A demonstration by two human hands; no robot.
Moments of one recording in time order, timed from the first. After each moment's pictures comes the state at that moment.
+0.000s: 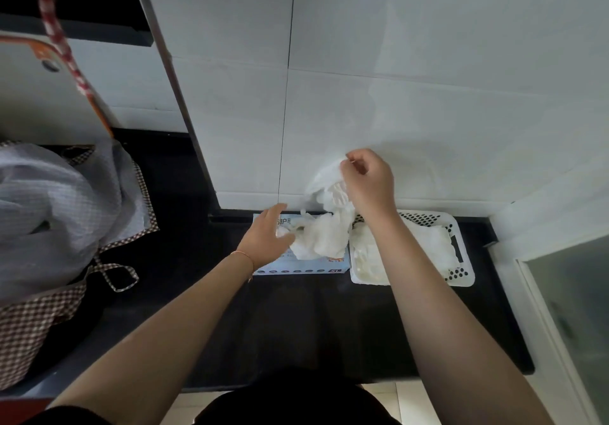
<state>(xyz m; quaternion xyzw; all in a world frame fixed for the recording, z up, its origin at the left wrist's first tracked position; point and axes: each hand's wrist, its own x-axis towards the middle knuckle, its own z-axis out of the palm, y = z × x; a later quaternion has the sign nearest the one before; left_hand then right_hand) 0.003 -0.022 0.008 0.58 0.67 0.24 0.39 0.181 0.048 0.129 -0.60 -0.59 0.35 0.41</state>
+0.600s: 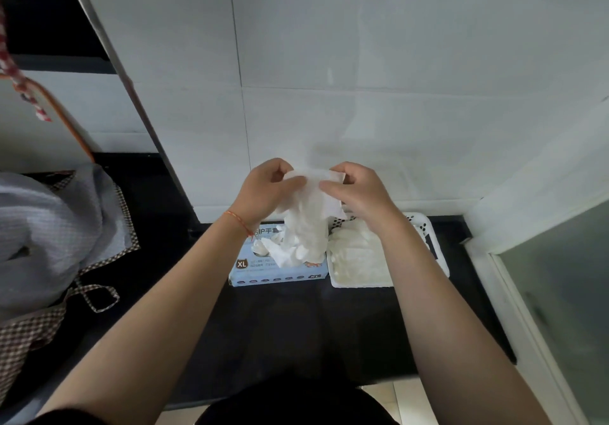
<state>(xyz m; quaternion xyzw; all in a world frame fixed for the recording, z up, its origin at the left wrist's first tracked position) 0.048 0.017 0.133 0.50 0.54 0.47 0.49 0.235 0.035 0.158 -0.58 -0.59 0.47 0.31</state>
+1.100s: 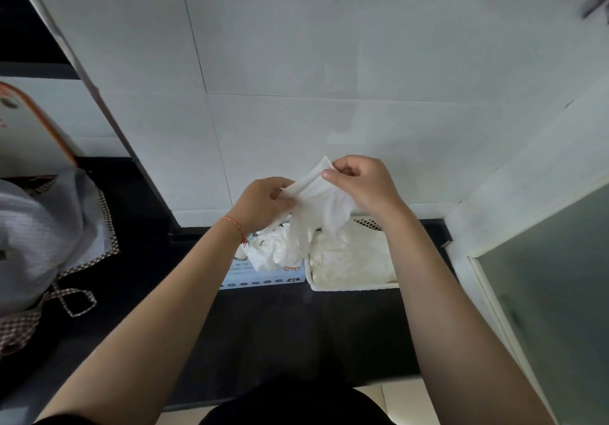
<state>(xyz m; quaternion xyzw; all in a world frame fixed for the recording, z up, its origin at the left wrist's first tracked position) 0.087 0.020 0.131 0.60 0.60 0.33 0.42 0.288 0.049 0.176 -0.54 -0.64 0.41 0.36</state>
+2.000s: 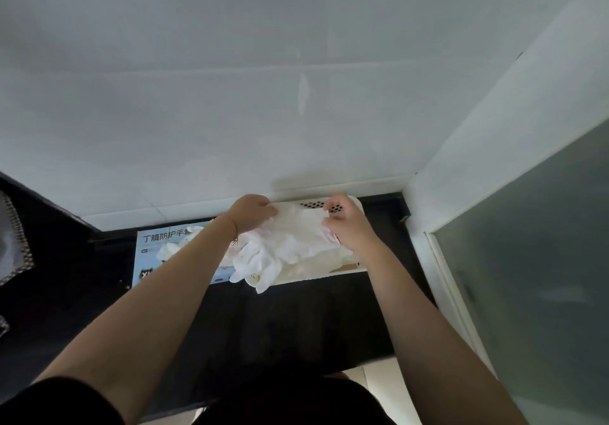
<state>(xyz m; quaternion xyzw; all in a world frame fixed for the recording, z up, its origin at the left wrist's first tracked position) 0.191 0.085 0.037 0.58 0.66 0.11 0.46 0.417 0.049 0.060 -0.67 -0.51 0.50 0.21</state>
